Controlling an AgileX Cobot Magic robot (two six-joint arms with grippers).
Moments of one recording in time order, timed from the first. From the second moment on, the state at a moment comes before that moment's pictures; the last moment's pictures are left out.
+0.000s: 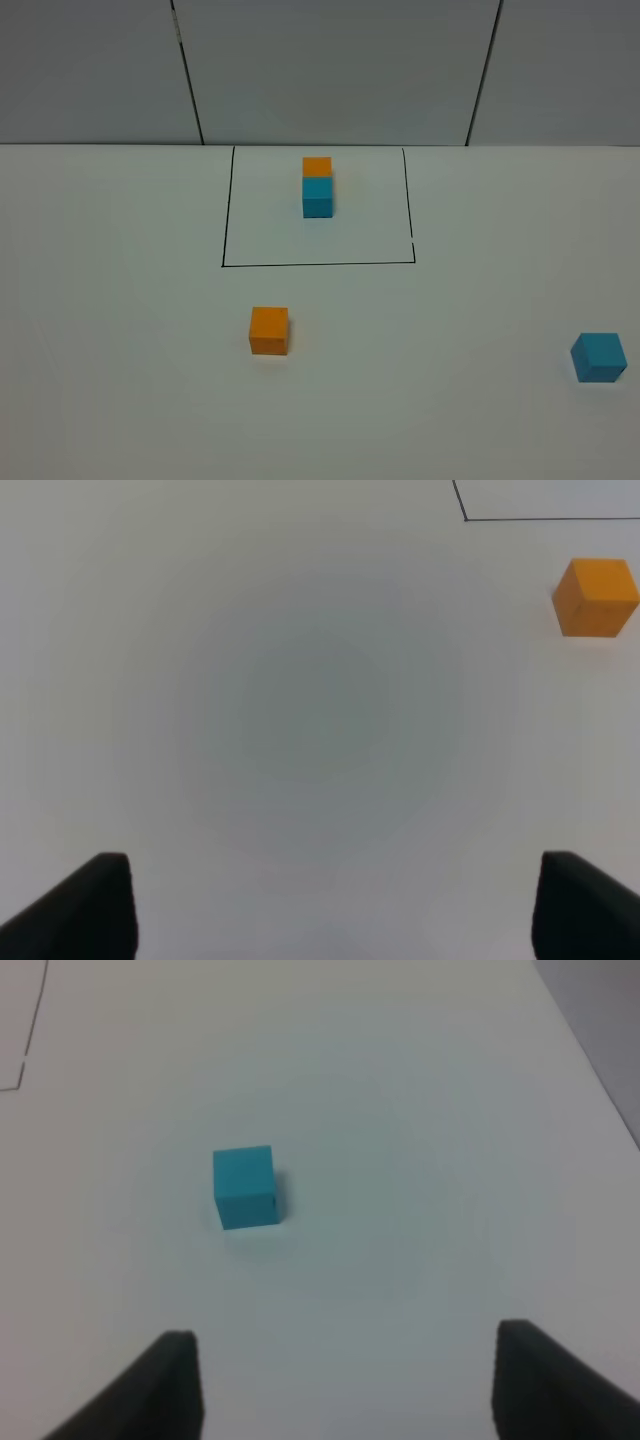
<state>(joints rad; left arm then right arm) -0.08 0.00 -0.46 -0.05 1.06 -0.02 -0.03 0.04 -0.50 -0.12 1.07 0.12</state>
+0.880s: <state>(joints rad) -0.08 0.00 -0.46 -0.05 1.06 -0.02 -0.03 0.04 -0.50 -0.12 1.07 0.12</state>
